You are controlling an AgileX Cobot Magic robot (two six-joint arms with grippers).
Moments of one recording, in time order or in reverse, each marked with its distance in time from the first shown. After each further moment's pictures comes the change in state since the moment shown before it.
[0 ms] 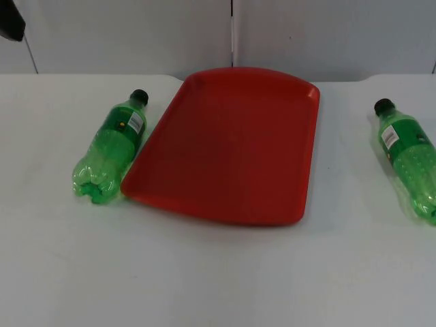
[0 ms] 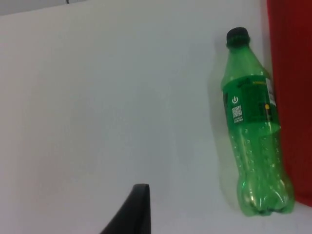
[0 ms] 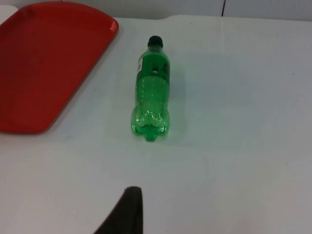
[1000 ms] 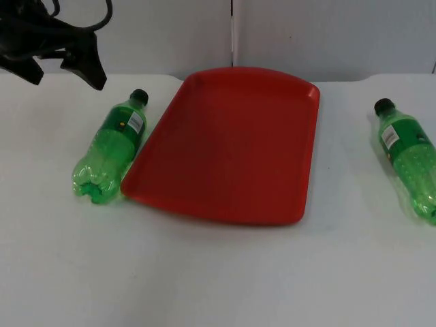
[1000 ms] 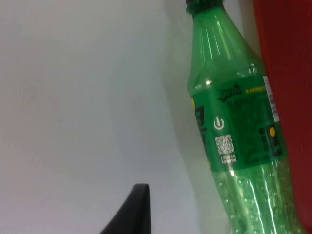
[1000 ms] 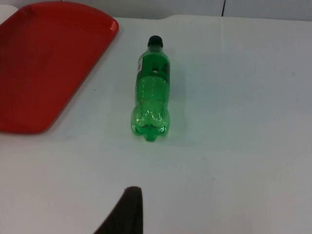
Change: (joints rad) right arm 0.000 0.000 0.000 0.000 0.000 0.000; left arm 0.000 0.634 -0.522 -0.194 0.232 0.232
